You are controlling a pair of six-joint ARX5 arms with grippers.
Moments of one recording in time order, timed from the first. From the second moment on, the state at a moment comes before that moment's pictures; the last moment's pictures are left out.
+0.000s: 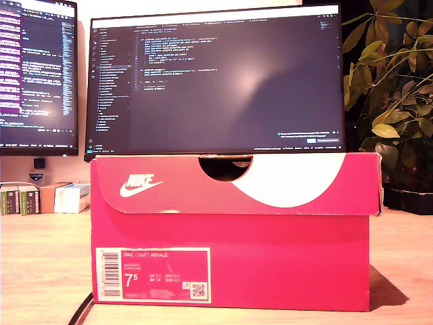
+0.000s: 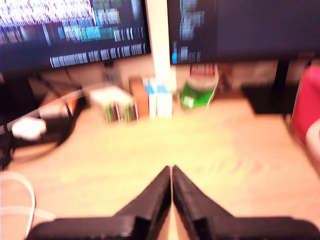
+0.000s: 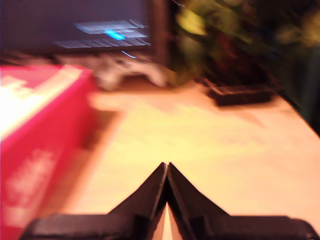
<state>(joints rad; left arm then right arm) -0.15 0.00 0.08 -0.21 -0.15 -0.02 0.07 0.01 0.06 -0.29 0.12 0.05</state>
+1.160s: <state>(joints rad) -0.15 0.00 0.01 -0.19 -0.18 -0.04 0.07 0.01 0.06 -0.31 0.03 0.11</state>
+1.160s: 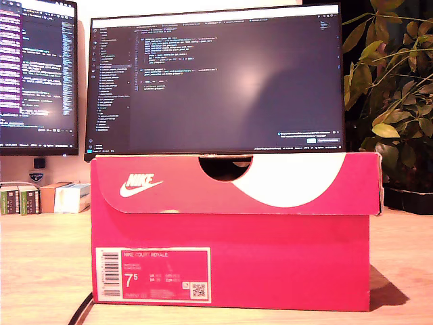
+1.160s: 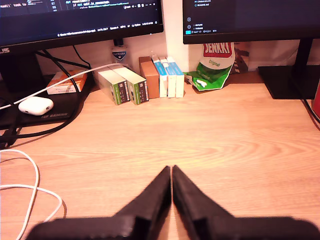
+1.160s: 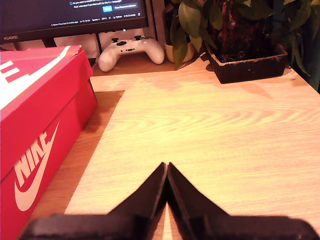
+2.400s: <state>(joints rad) -0.02 0.00 0.01 -0.19 -0.17 -0.04 -0.01 0.01 0.06 -0.31 0.03 0.11</state>
